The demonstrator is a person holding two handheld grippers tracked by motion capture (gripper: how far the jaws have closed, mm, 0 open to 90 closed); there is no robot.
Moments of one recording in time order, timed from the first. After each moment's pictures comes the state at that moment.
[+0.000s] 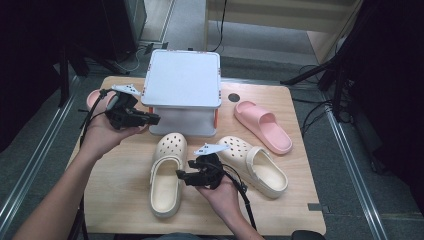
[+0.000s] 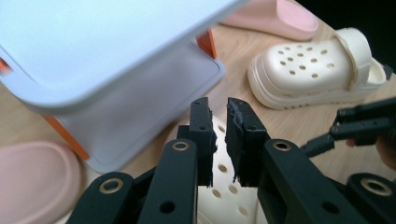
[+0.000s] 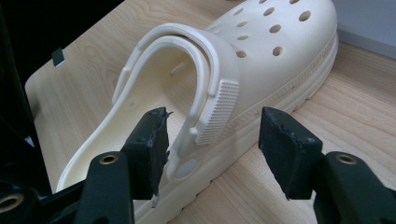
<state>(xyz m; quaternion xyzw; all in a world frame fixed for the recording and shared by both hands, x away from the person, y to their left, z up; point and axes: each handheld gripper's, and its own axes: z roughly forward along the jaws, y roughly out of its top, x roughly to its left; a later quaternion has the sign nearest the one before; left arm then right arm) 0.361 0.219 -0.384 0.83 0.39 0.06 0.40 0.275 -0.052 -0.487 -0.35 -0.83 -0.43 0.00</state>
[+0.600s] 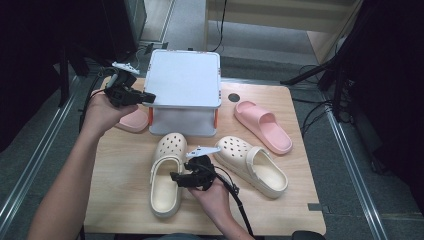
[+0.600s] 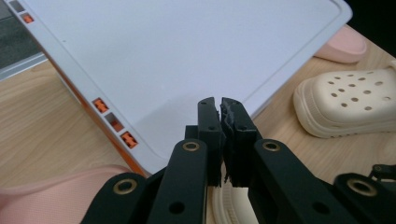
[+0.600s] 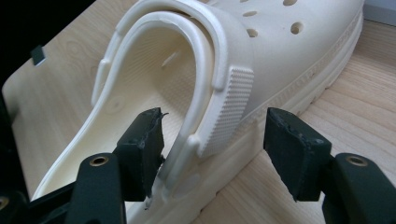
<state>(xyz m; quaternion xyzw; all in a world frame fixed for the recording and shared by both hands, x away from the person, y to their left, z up) 0.408 0.231 -0.370 0.82 0.41 0.10 0.39 0.277 -0.032 -0.508 -0.38 -0.83 -0.42 0.00</state>
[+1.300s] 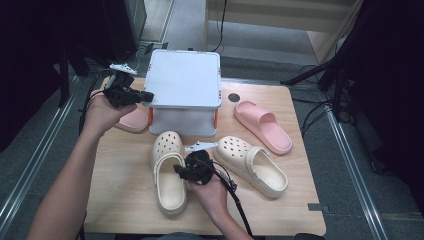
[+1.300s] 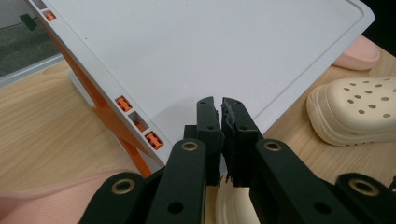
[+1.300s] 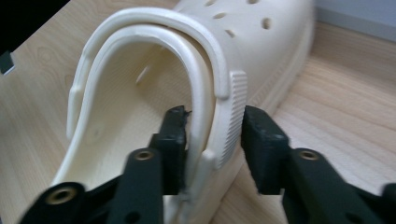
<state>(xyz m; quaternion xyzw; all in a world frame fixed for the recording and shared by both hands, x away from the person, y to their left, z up) 0.412 0.238 -0.379 0.81 0.42 0.11 0.40 0.289 -0.027 -0.503 -0.40 -0.82 -0.40 -0.02</state>
